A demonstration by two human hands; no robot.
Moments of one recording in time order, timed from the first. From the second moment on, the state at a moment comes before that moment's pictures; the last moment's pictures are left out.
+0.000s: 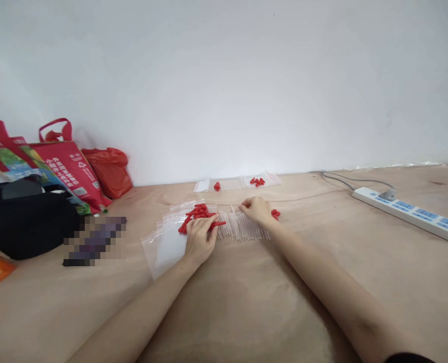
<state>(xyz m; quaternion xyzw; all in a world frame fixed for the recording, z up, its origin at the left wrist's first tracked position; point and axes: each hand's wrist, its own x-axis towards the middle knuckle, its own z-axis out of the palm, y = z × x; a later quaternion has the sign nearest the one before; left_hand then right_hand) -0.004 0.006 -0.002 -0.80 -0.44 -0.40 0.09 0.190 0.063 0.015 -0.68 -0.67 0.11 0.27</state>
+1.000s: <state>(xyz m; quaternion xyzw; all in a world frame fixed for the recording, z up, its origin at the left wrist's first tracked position) -0.004 0.006 -0.004 -0.80 -0.47 -0.38 0.06 0.223 0.046 0.021 -0.50 -0.67 0.25 0.49</state>
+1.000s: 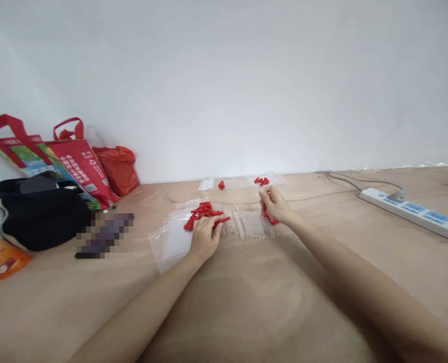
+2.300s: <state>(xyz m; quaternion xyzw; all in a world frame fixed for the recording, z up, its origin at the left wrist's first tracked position) 0.017 0.003 -0.009 -0.85 -0.37 -0.36 -0.03 0.216 -0.004 -0.027 -0.41 -0.83 -0.06 0.37</state>
